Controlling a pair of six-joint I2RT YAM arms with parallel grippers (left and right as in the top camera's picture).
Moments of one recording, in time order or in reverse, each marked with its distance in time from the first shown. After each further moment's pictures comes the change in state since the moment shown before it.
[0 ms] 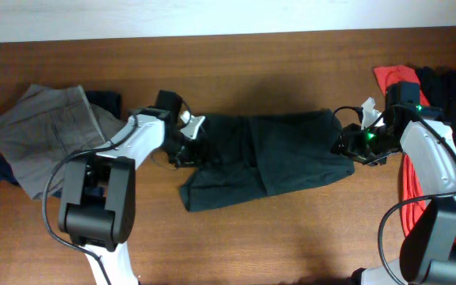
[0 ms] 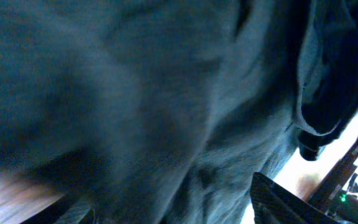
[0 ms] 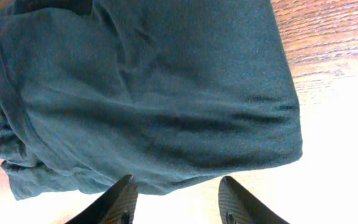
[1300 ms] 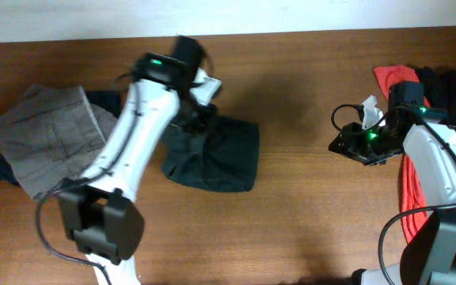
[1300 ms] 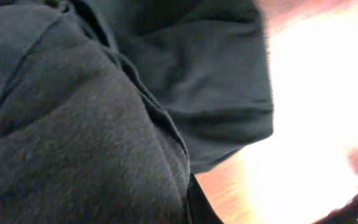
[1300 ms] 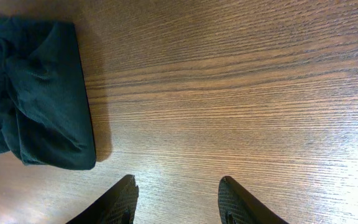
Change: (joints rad) left arm -0.184 -0.051 0.603 -0.575 -0.475 0.088; right arm 0.000 -0.047 0.000 -0.017 -0.055 0.000
